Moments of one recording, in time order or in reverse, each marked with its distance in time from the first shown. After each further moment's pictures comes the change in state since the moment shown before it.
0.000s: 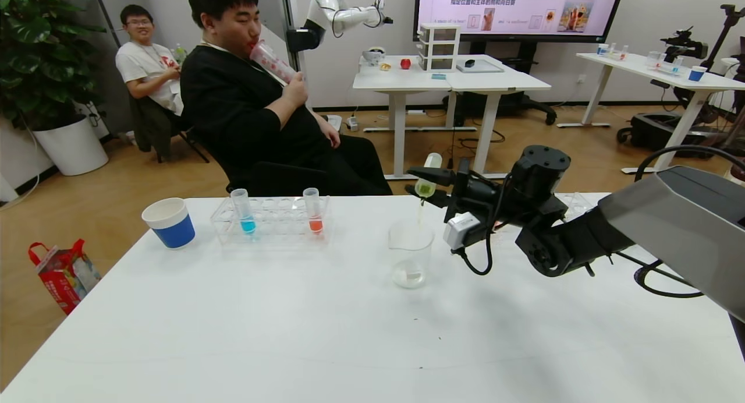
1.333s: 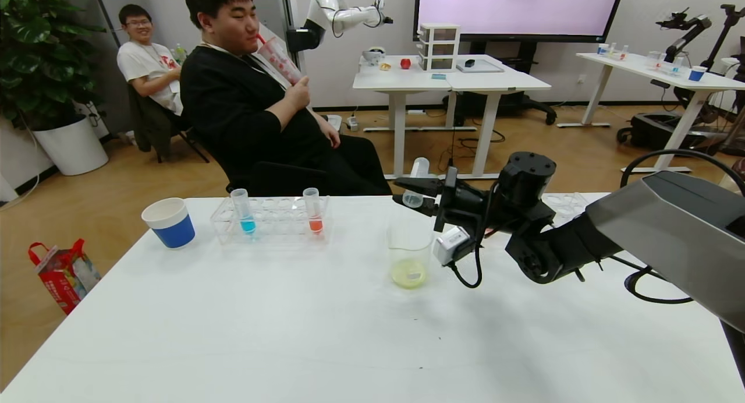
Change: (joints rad) left arm 0.000 0.000 0.000 0.000 0.000 0.000; right arm 0.047 0.008 0.007 0.006 0.019 -0.116
